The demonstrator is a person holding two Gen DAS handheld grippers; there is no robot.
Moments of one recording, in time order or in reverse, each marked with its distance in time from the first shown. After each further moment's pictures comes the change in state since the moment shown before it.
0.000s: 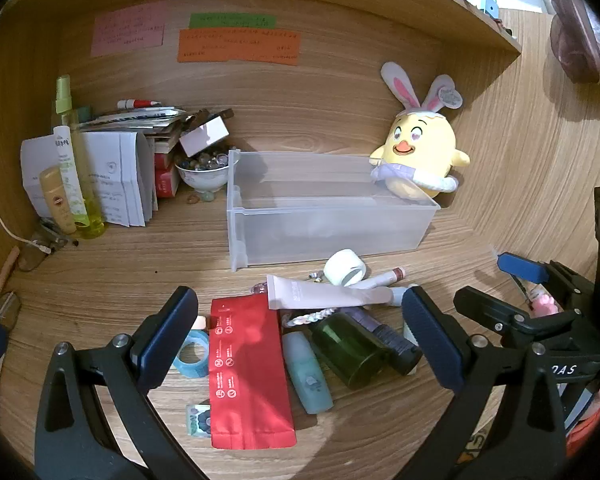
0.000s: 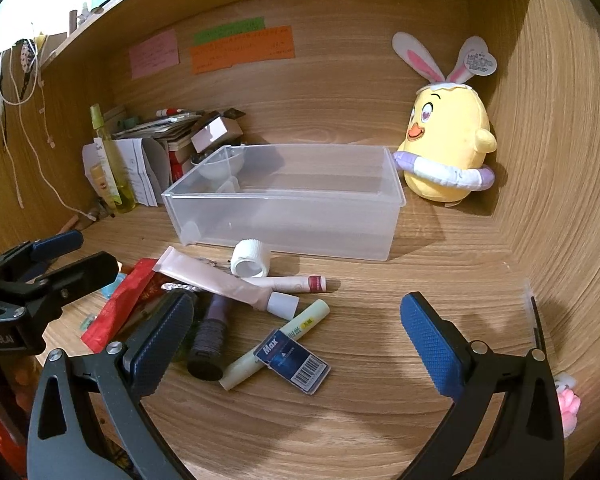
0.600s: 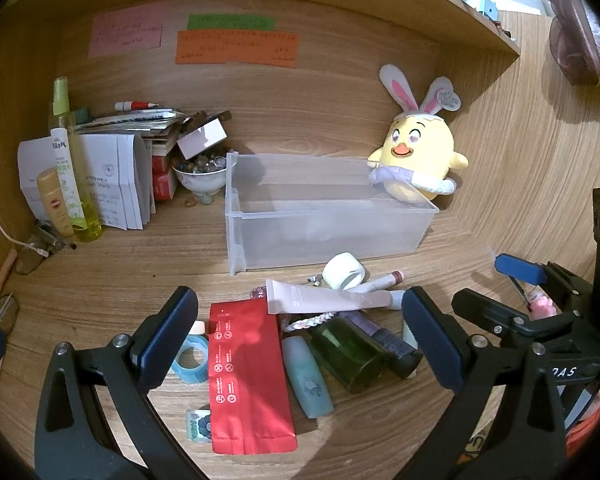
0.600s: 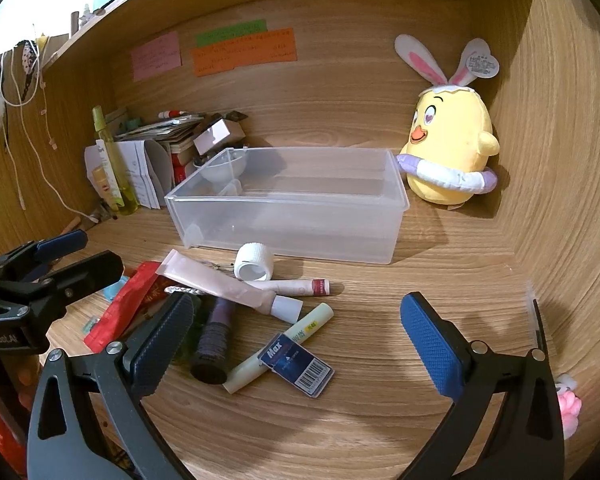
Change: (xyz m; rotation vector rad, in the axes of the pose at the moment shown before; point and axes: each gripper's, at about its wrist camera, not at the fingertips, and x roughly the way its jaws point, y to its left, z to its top) left arm 0.001 -0.002 0.001 0.002 -0.007 -0.007; right arm 0.000 0.000 0.002 0.004 -0.004 0.013
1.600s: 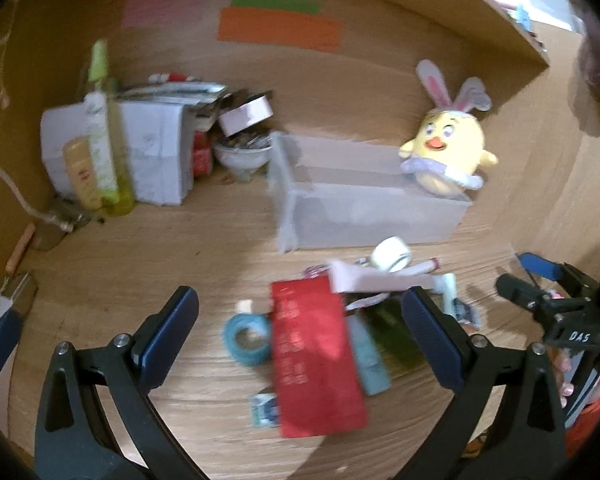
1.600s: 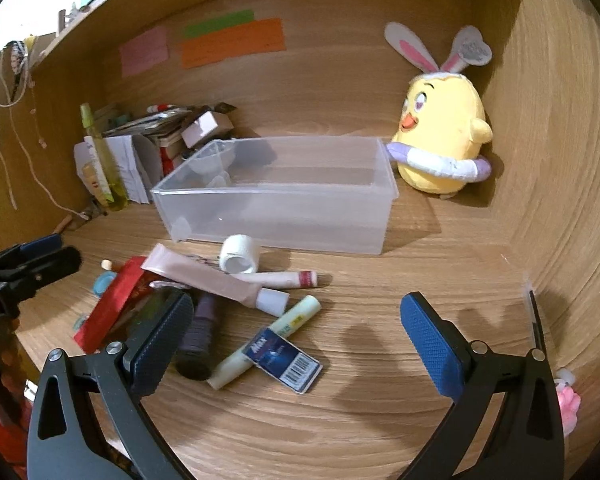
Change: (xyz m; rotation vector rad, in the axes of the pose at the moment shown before) left arm -0.004 0.054 -0.009 -0.069 0.064 0.043; right arm 0.011 -0.012 -0.003 0.026 0.047 -0.027
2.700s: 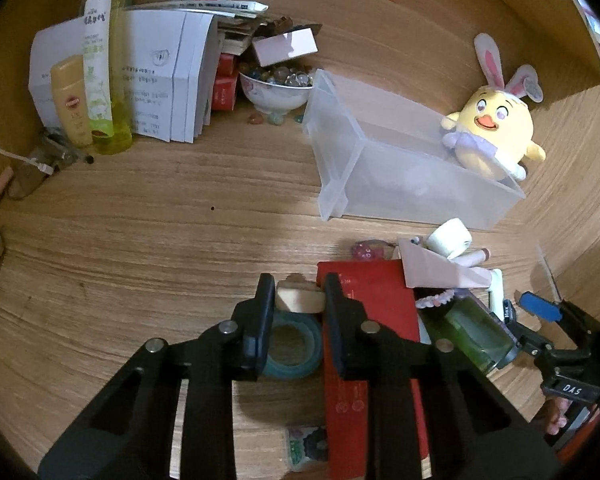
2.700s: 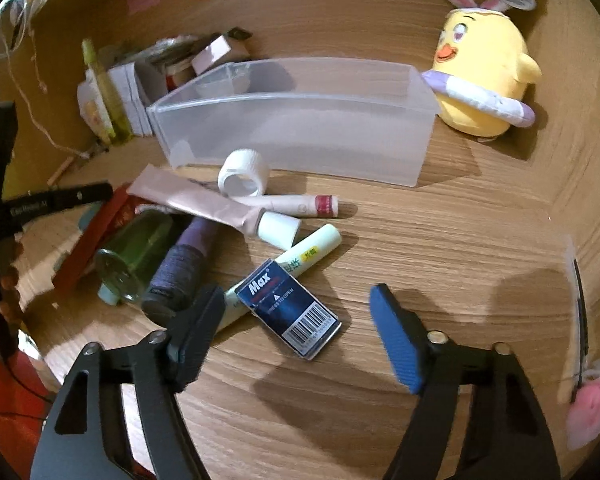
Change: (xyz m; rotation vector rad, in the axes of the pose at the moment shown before) left arm 0.062 0.033 0.000 -0.105 0.170 0.003; right arm 0.043 0.004 -0.026 -0.078 0.180 0.086
